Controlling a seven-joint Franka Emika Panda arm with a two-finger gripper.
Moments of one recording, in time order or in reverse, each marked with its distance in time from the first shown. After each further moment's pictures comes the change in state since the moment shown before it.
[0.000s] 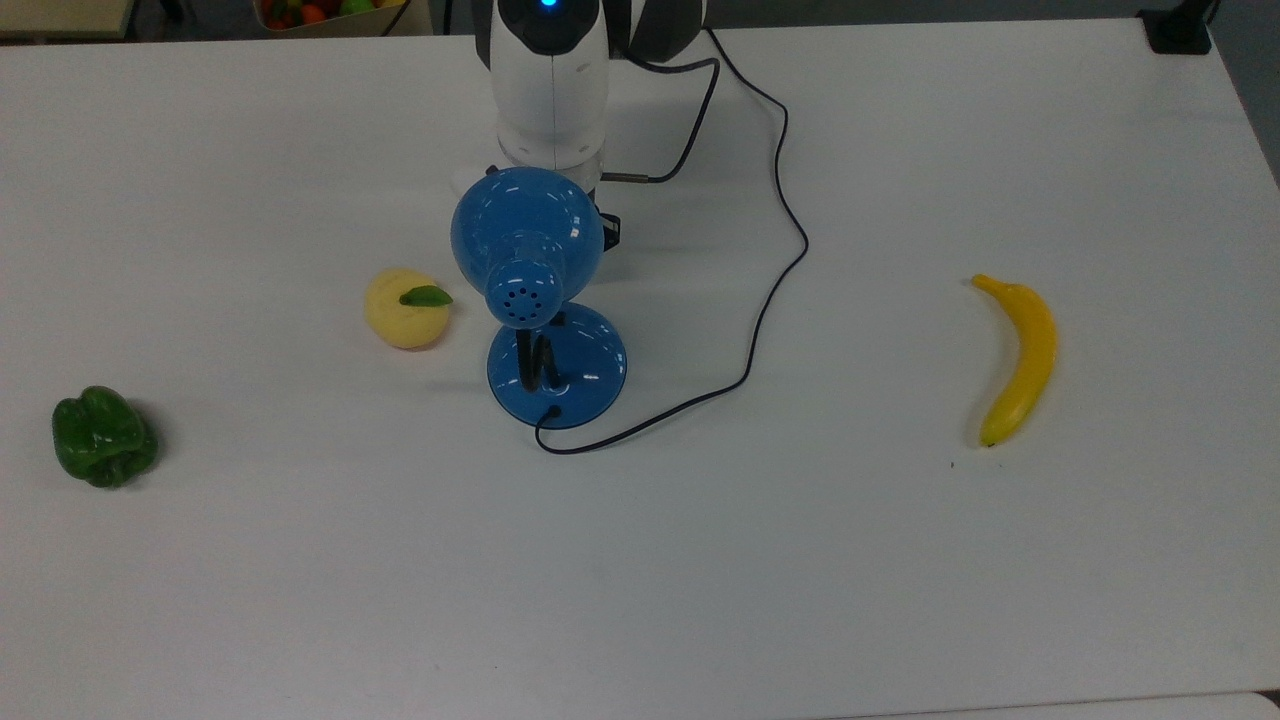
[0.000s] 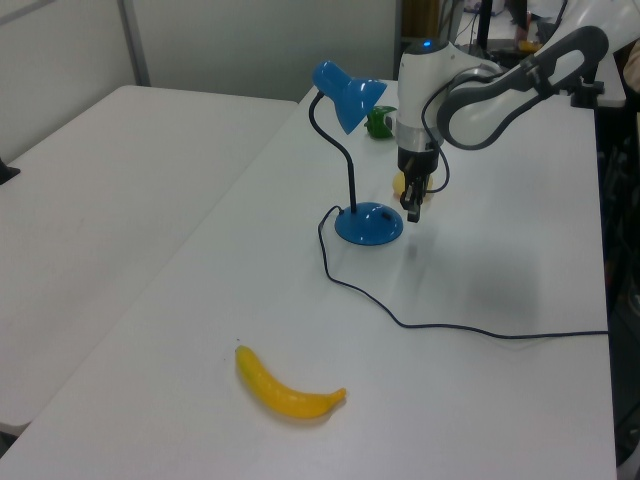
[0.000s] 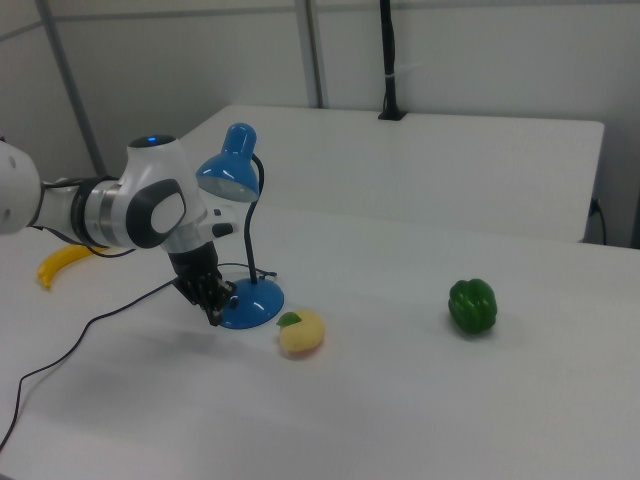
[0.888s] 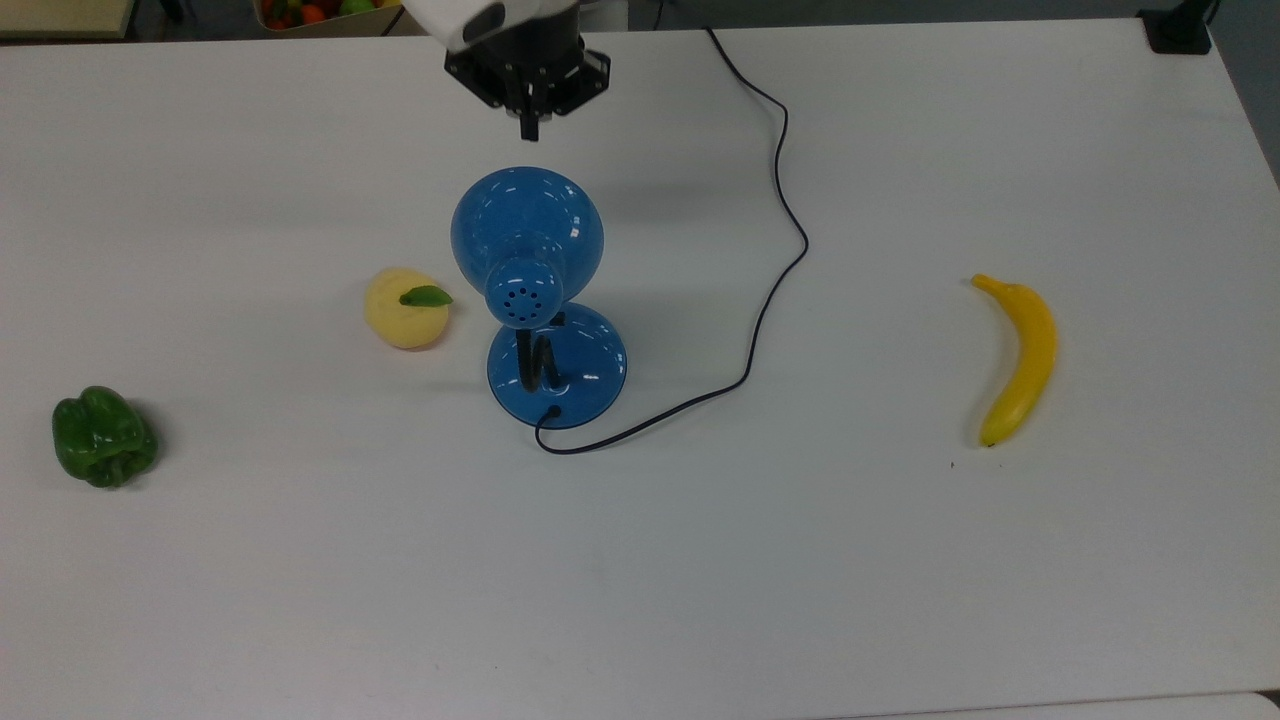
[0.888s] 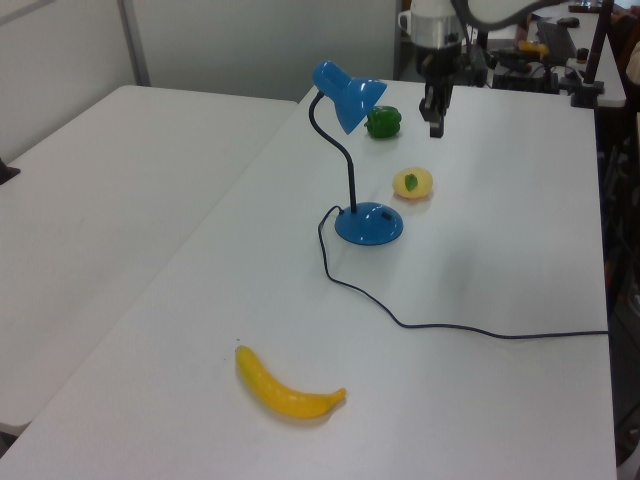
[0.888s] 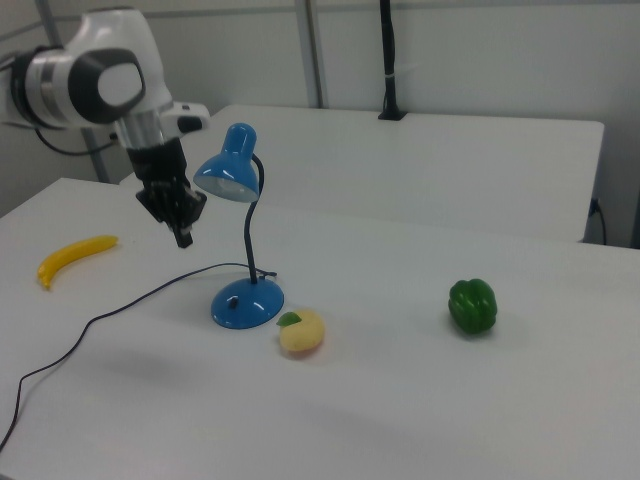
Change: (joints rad) arm 0.000 -0.172 0.000 0.284 -0.001 -0.517 0.000
